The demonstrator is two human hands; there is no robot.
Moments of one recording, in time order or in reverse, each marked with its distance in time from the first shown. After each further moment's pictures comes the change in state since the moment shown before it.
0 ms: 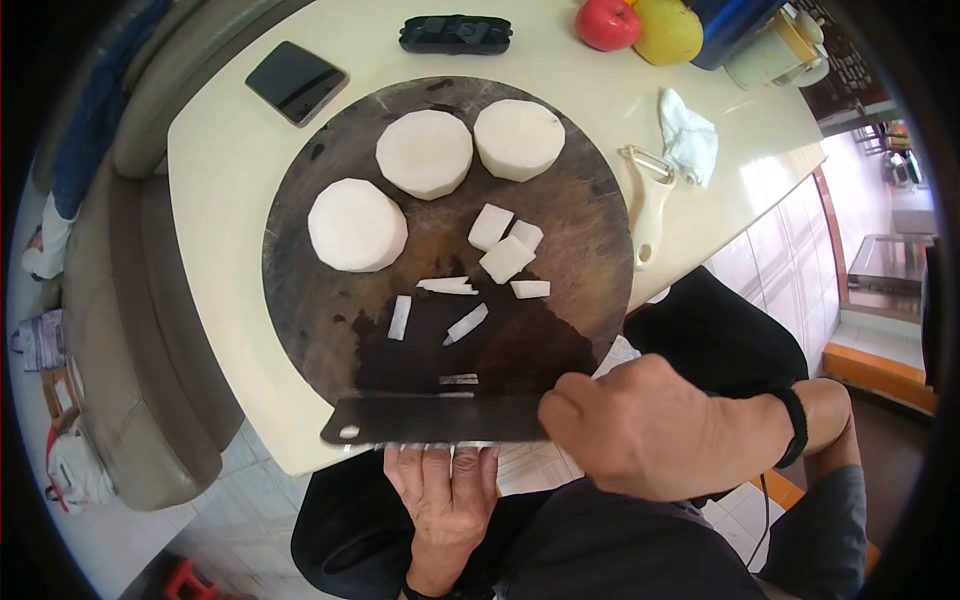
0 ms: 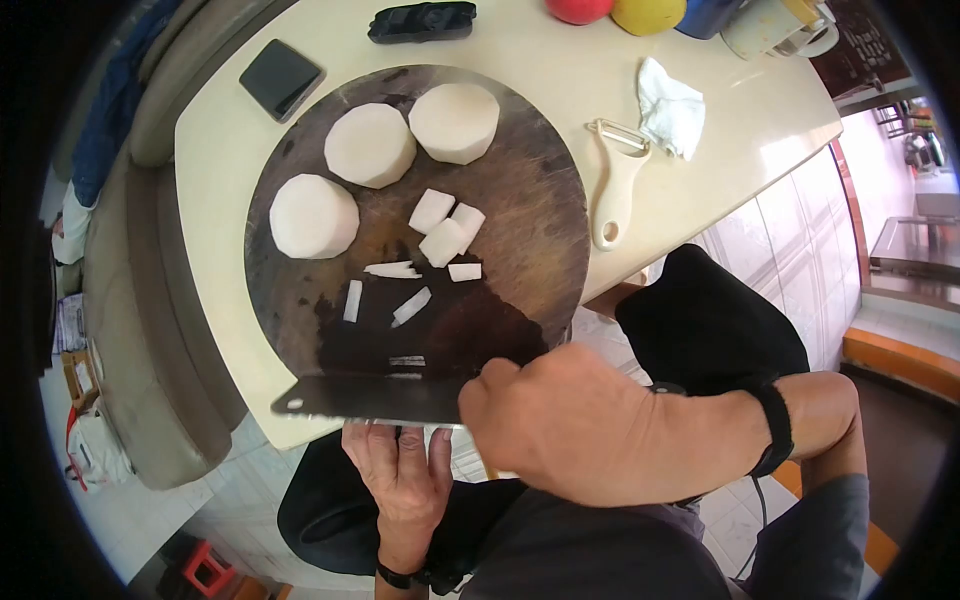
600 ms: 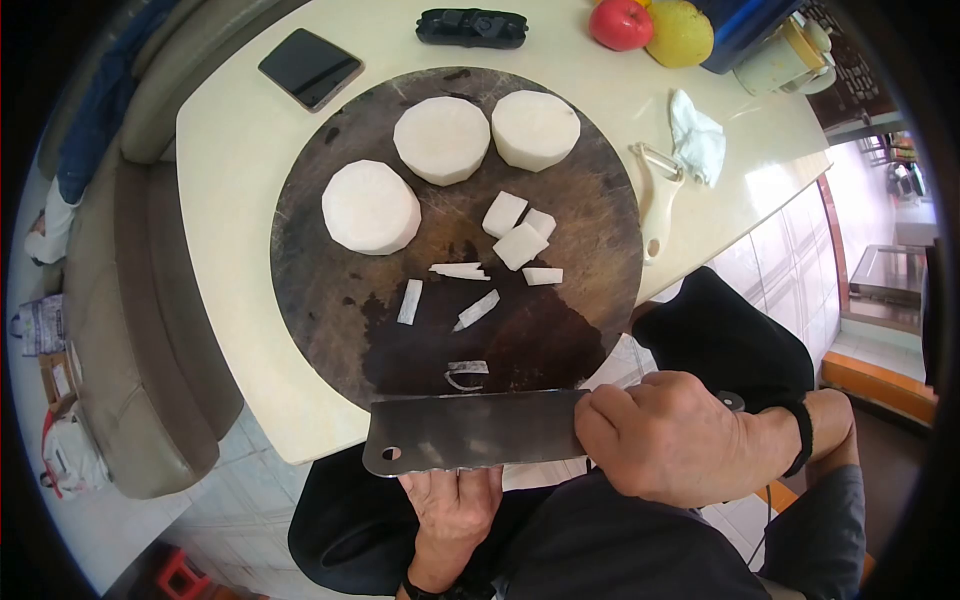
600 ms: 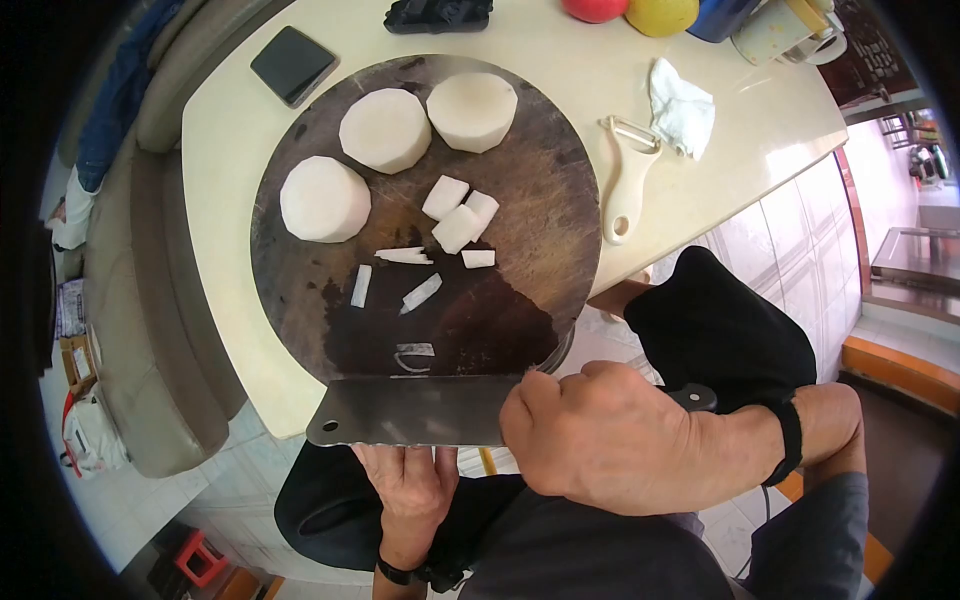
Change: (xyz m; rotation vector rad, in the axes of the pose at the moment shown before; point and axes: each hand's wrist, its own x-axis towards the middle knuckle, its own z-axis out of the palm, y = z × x) left_hand -0.014 0.003 0.001 0.013 -0.019 -0.050; right_hand -0.019 -0.004 0.009 -0.137 0.045 -0.076
